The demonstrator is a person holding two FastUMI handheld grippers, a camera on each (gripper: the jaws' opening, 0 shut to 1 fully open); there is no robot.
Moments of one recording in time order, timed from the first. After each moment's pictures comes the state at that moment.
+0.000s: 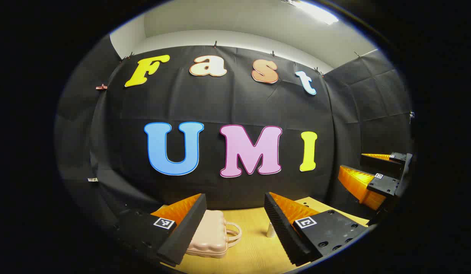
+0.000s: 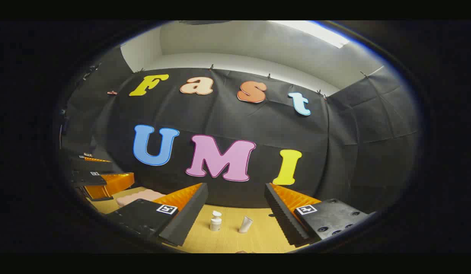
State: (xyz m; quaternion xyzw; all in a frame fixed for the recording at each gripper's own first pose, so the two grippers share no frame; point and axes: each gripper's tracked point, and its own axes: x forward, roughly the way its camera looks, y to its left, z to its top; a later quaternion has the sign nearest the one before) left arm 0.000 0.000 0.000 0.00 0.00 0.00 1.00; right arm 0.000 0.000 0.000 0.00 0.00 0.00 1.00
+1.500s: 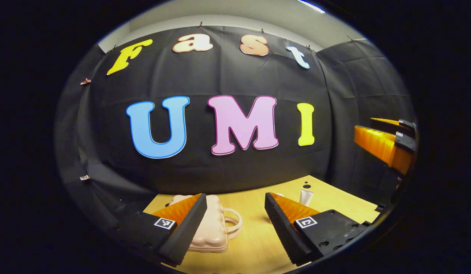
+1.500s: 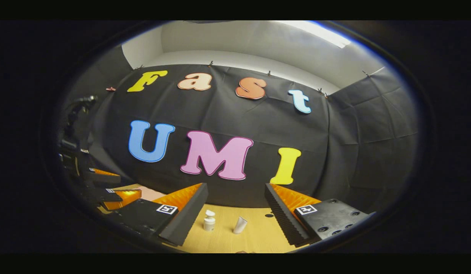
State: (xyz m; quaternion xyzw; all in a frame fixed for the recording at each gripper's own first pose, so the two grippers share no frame) left arm 0.066 -0.007 -0.087 0.04 0.10 -0.03 0.99; right arm 0.027 -0.023 -0.017 -0.01 0.01 -0.01 1.00
